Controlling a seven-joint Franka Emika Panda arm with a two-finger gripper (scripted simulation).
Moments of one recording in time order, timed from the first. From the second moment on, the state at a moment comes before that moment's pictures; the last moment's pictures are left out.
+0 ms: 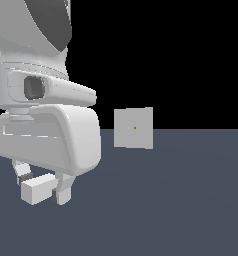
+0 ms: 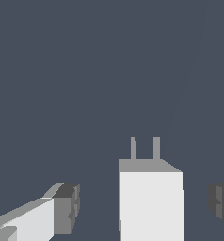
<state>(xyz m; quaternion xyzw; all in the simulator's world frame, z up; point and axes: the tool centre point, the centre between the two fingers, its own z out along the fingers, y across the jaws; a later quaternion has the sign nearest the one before) -0.111 0.114 0.014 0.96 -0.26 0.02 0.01</state>
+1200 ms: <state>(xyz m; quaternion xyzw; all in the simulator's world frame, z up) -0.102 0.092 0.027 0.97 -0.24 0.02 0.01</state>
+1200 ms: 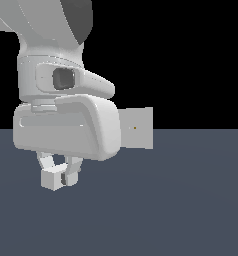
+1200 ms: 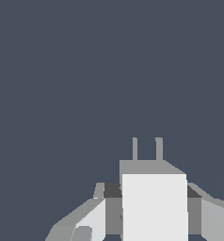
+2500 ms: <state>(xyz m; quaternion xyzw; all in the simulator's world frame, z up) -0.045 -0.011 0.100 0.99 -0.16 0.03 0.00</state>
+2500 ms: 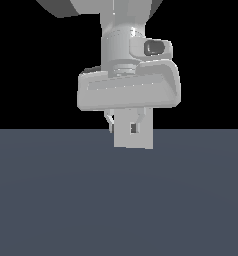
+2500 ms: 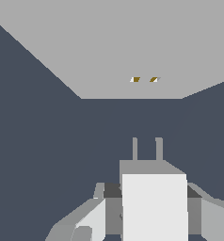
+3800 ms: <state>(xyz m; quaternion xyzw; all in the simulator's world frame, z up) 0.001 -0.027 0.099 0.99 -0.16 0.02 0.00</state>
